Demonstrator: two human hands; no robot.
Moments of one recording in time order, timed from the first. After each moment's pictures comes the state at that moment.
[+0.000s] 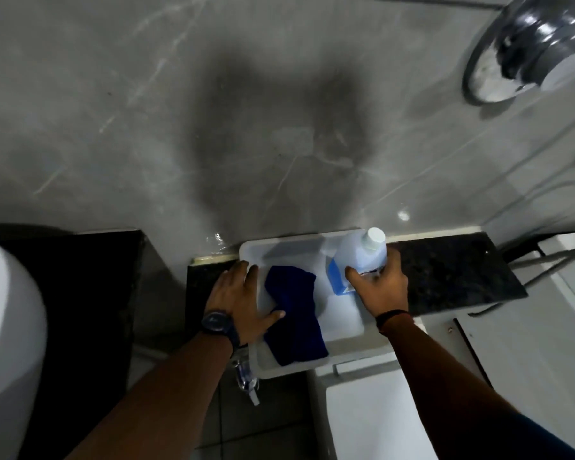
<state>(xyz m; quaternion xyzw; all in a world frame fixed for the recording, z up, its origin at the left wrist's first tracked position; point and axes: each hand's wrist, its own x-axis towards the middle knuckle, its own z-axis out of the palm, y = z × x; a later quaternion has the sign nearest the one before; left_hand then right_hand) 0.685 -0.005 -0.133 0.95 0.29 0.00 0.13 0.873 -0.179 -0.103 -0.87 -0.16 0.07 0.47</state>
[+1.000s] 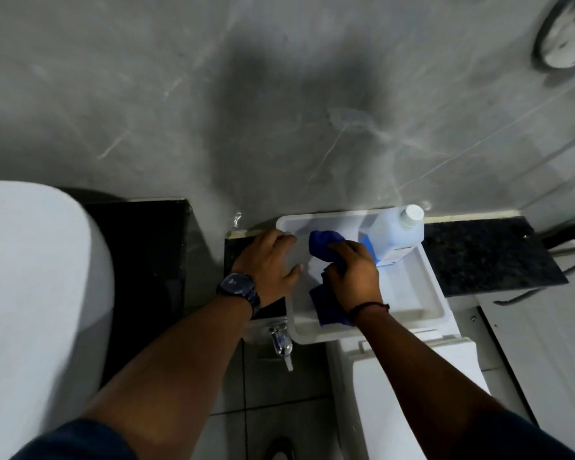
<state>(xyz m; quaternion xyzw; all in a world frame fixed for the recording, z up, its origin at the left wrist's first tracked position) 0.663 0.016 -0.103 0.94 0.22 0.11 0.22 0.784 -0.122 -0.112 -0.88 -0.33 0.08 0.34</state>
